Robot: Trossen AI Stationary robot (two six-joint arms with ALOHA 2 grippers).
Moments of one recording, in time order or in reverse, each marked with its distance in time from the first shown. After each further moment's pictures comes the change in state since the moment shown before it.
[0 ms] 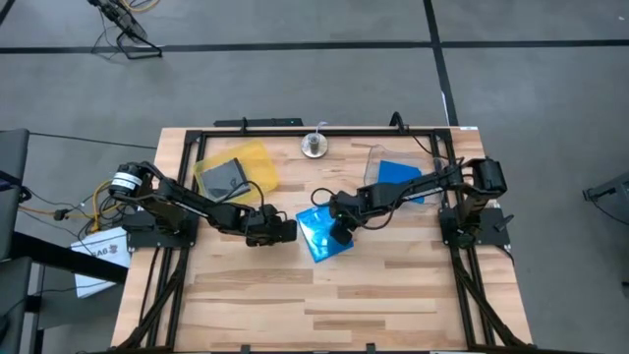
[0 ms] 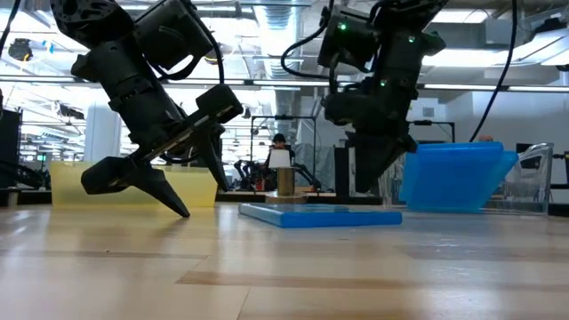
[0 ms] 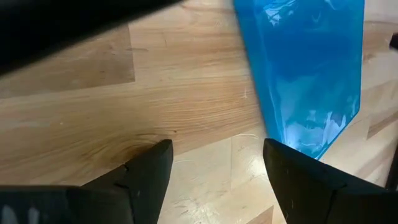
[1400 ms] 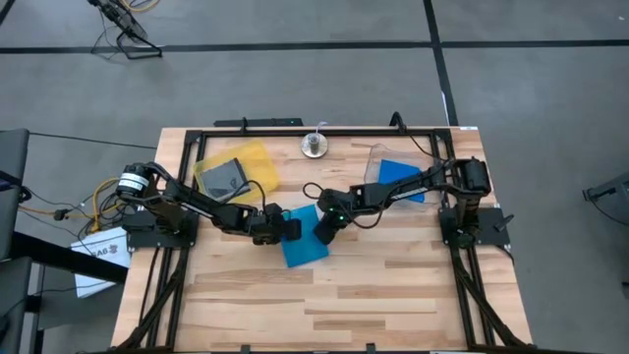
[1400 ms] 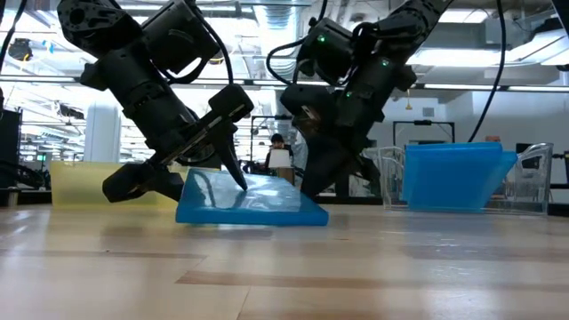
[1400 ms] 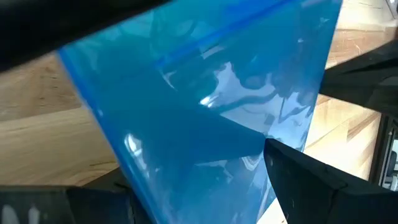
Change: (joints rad) left arm 0.017 0.059 0.002 0.091 -0.031 0.045; right arm -0.036 0.110 -0.003 0.388 -0.238 0.077
